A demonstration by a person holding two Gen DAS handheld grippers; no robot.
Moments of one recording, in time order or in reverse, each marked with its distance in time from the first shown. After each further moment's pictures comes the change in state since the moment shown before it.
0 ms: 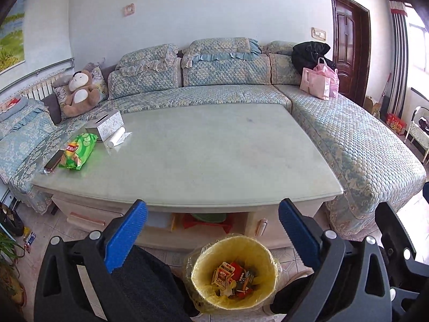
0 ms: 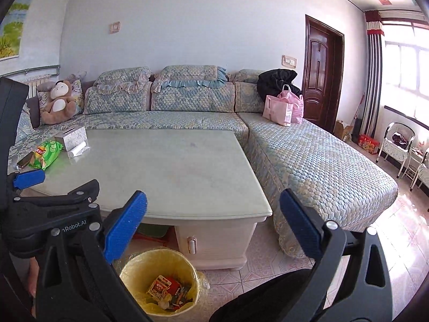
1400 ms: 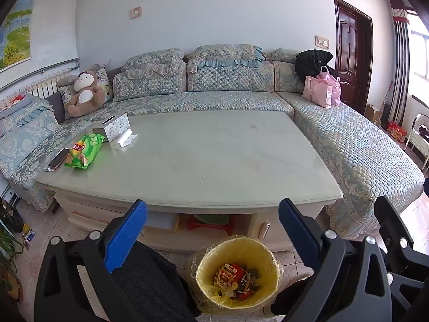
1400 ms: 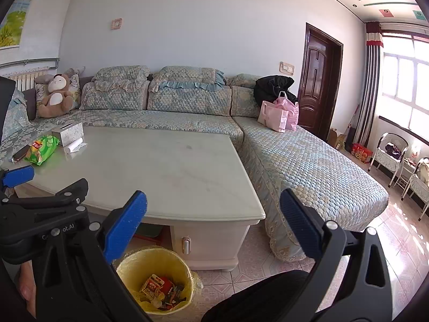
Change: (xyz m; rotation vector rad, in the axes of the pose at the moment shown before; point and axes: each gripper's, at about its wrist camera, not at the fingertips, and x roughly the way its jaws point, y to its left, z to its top) left arm -0.019 0.024 -0.007 -0.020 -0.024 0.008; right arm -0.012 0.019 0.000 -0.048 -0.009 -0.037
